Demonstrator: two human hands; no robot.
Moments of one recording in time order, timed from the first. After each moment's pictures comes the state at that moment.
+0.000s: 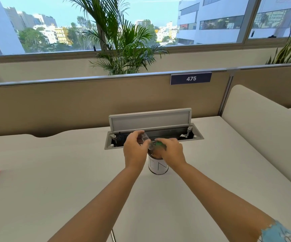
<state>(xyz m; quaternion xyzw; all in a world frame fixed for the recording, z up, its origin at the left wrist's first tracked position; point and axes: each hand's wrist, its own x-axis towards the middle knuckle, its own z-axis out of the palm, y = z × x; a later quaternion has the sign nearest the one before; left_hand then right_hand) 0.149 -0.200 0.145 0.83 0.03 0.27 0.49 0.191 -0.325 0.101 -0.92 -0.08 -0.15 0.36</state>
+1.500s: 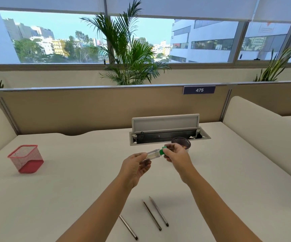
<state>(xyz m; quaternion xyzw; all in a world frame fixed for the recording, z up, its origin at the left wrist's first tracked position) 0.005 -0.067 0.173 0.53 0.19 -0.08 0.83 0.017 -0.210 0.182 -0.75 0.04 -0.01 0.66</state>
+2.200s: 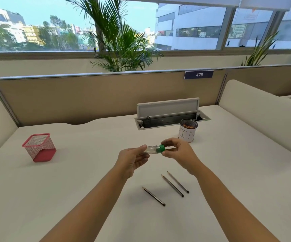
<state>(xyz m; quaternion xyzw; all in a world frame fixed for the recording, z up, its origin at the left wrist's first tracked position) -0.036 0.031 0.157 0.57 0.19 -0.13 0.79 -0.045 -0.143 0.163 -0.80 -0.04 0.01 0.60</state>
